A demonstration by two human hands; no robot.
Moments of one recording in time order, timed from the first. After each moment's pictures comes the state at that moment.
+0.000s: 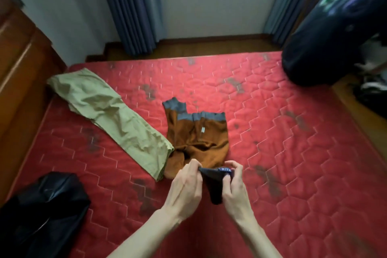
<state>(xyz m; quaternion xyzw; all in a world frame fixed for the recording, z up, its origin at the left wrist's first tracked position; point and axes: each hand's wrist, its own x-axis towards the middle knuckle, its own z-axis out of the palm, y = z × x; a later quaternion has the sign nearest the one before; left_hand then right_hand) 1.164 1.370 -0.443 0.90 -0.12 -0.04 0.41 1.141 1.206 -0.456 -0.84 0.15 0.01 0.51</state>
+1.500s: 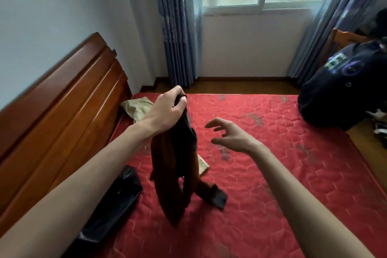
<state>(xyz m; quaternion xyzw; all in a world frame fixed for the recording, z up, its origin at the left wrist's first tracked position) 1.142 1.483 -0.037 0.92 -0.09 0.11 0.37 1.175 1.245 -0.132 -0.85 -0.22 0.19 0.44</state>
